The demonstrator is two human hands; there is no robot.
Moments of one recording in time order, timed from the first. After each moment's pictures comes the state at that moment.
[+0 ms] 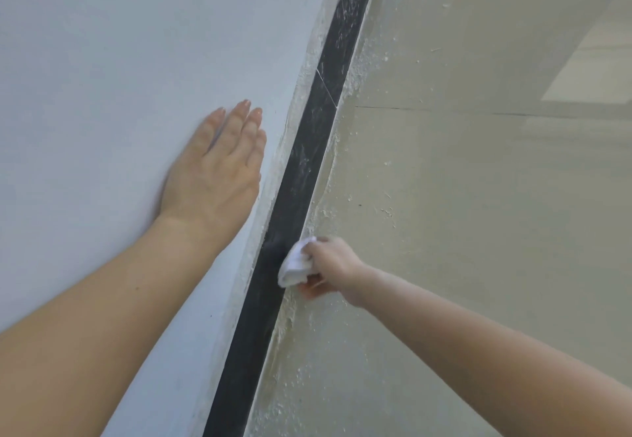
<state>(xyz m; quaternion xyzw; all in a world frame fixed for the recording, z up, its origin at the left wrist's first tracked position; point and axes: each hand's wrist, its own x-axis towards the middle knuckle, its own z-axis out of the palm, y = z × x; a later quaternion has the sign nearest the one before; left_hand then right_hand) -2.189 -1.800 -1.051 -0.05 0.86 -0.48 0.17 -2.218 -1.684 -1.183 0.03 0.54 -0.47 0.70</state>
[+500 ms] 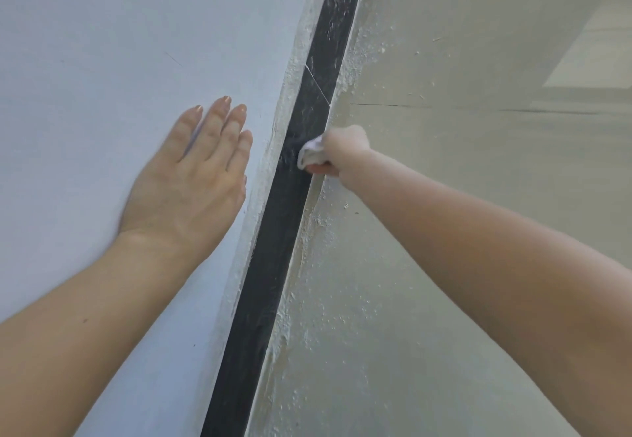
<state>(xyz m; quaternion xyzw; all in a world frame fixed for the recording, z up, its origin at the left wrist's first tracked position) -2.197 -1.817 -1.057 -0.03 0.89 -0.44 0.12 -2.352 -1.758 -1.171 -0.25 0.83 -0.28 0.41</state>
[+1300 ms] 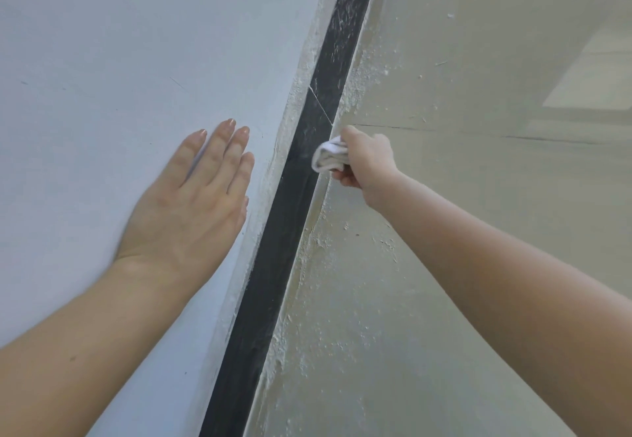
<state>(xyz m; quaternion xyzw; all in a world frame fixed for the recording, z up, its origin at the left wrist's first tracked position) -2.196 -1.819 -1.062 -0.03 0.88 -0.45 0.12 -2.365 -1.741 -1.180 0.10 0.62 -0.62 0.46</state>
